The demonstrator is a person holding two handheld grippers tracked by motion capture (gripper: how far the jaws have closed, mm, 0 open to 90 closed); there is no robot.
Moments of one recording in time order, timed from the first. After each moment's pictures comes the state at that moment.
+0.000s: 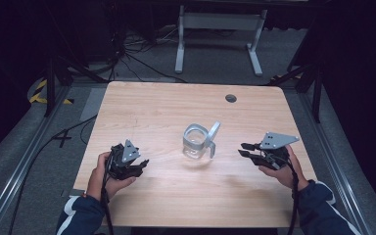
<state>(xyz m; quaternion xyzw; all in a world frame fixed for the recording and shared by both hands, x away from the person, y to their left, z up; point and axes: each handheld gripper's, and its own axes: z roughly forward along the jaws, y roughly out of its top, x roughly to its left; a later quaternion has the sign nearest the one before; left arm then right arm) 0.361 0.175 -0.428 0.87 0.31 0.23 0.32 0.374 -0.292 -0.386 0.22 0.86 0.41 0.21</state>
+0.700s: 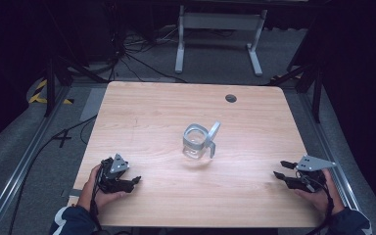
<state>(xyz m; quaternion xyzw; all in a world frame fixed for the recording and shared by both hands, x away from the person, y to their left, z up) 0.348 0.206 -0.474 0.86 0.34 0.16 0.34 0.328 -0.402 -0.439 0.32 0.85 0.35 0.23</state>
